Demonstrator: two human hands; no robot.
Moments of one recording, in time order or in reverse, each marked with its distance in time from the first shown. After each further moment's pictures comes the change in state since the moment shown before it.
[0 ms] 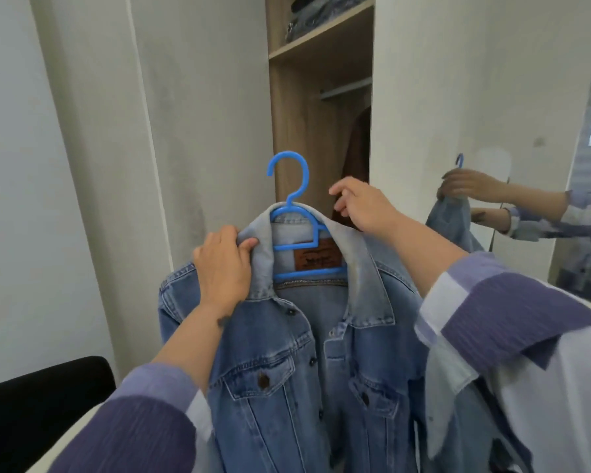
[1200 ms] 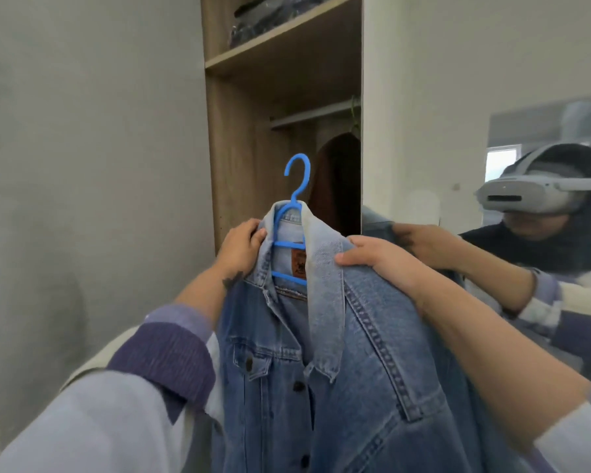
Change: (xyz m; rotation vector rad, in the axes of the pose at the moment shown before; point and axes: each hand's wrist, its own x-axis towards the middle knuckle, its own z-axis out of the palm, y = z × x) left_hand 0.234 0.004 0.250 -0.482 -0.382 0.215; right_hand 0.110 0.080 0.025 0.405 -0.141 0.276
